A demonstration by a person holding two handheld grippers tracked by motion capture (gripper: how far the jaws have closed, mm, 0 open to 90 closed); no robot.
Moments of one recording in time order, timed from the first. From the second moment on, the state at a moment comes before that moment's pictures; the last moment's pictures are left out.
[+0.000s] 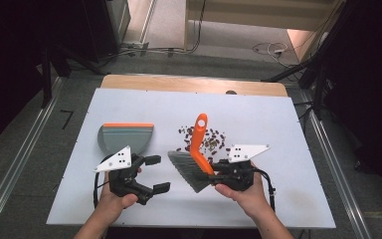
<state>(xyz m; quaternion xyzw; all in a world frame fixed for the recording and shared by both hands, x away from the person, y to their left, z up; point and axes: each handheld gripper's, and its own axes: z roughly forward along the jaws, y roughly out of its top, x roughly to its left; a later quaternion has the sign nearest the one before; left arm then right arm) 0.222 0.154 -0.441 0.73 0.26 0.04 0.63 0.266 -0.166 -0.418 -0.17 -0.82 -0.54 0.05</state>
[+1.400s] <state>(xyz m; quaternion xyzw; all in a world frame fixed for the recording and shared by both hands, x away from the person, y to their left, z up) 0.212 0.206 -0.467 0.72 0.37 0.18 0.56 0.351 -0.207 -0.406 -0.32 -0.87 -0.32 -0.20</state>
